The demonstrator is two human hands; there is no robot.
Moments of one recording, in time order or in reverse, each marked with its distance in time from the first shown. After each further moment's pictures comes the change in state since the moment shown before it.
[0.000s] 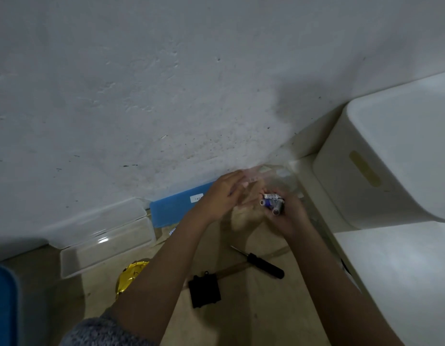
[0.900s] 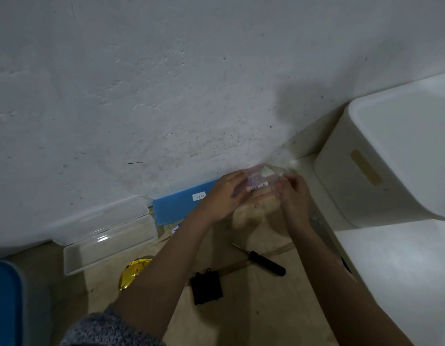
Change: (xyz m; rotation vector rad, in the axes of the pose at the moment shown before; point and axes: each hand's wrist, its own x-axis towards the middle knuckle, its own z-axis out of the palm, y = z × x) left_hand 0.000 -0.005 0.002 0.077 0.011 0.071; right_hand -0.002 0.002 -0.002 -0.735 0.196 -0.749
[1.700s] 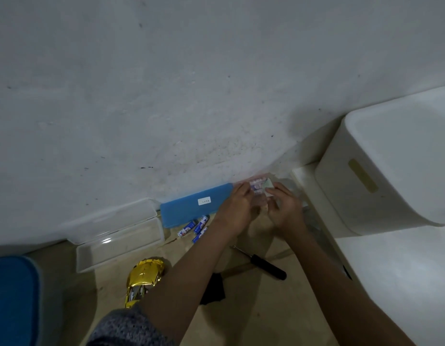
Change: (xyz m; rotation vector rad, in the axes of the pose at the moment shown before) left_hand -0.015 0.030 0.020 0.286 0.014 -0.041; right_hand 0.004 0.028 -0.006 -0.585 -0.204 -0.721
